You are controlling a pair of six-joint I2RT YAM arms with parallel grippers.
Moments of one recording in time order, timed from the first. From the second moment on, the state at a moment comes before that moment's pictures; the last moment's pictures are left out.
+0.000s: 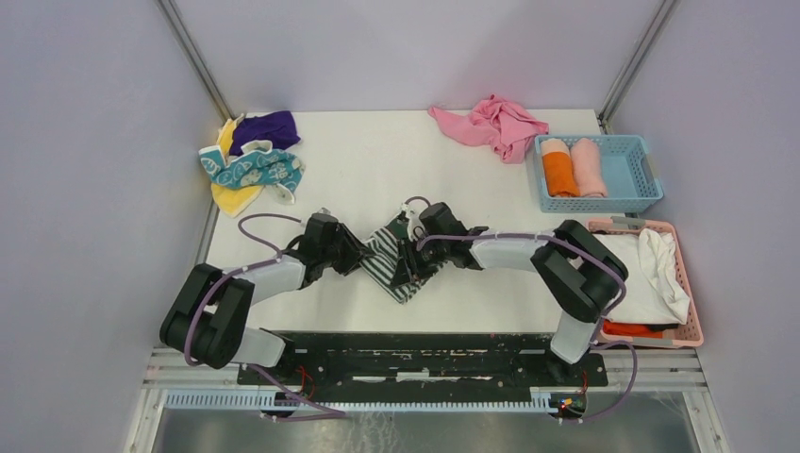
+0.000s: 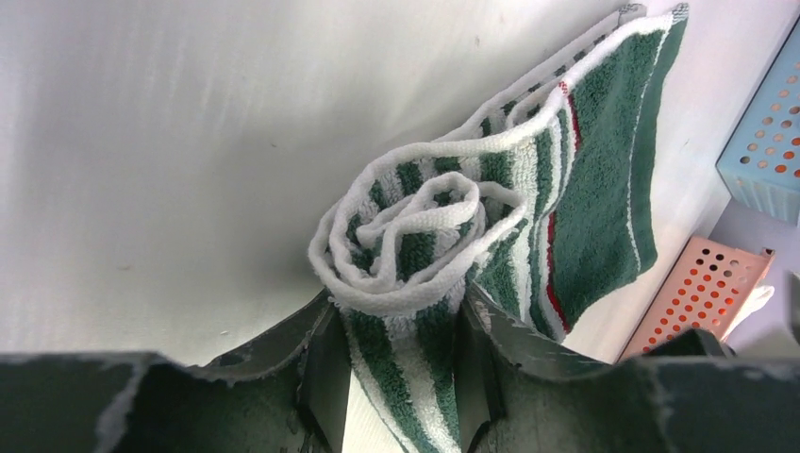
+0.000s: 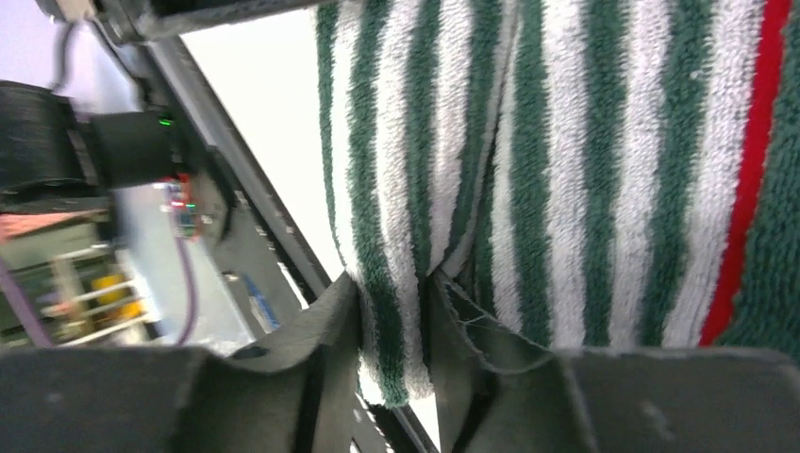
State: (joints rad) left arm -0.39 1.40 0.47 0.11 0.14 -1.03; right arm 0.77 1.81 0.90 0.10 -0.63 0.58
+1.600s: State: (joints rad) left arm -0.43 1.29 0.51 -0.06 0.05 -1.01; right arm 1.25 1.82 1.14 -0.38 0.41 0.05
